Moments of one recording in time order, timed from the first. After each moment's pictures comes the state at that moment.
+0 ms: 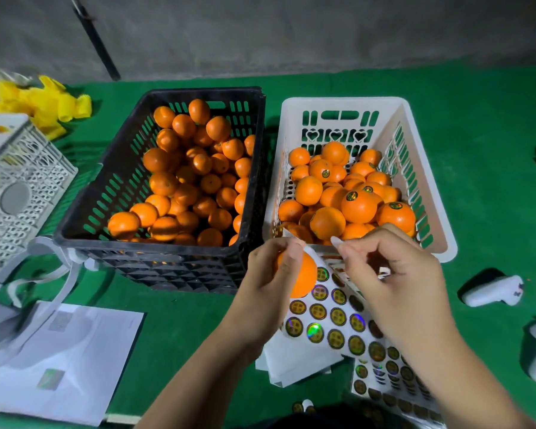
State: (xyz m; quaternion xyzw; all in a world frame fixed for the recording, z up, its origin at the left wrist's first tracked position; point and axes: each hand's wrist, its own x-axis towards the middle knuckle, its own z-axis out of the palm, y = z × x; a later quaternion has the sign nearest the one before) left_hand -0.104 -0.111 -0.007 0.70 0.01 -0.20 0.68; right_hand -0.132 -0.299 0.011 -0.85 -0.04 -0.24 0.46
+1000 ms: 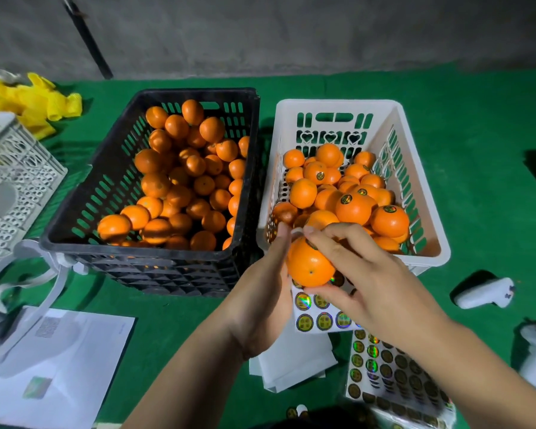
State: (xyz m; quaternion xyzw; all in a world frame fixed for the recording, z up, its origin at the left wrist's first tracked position) left_hand -0.086 -0.130 0.010 0.49 0.04 -0.34 0.80; right_hand -0.116 -0.319 0.004 -0.93 -0.23 -0.14 0.24
